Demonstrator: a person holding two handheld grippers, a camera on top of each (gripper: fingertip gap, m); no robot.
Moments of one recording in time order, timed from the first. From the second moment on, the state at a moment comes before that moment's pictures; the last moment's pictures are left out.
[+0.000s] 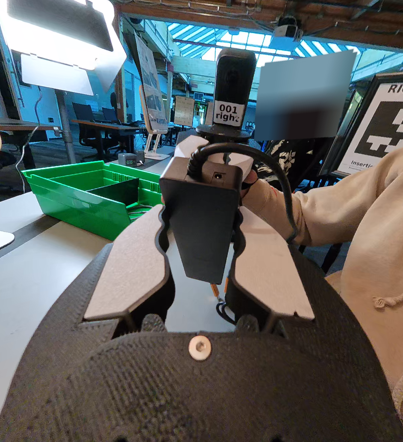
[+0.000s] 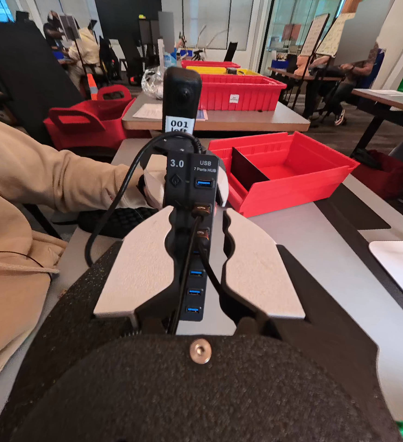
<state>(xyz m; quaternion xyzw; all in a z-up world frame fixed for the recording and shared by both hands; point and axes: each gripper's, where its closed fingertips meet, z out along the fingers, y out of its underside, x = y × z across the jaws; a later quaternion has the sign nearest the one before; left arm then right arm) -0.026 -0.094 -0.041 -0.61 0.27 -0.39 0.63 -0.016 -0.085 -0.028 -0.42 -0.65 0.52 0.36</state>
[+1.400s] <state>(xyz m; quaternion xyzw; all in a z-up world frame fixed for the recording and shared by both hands) -0.083 -0.091 -0.035 -0.63 0.24 -0.32 0.67 0.007 -0.022 -0.010 -0.44 -0.62 0.49 0.43</state>
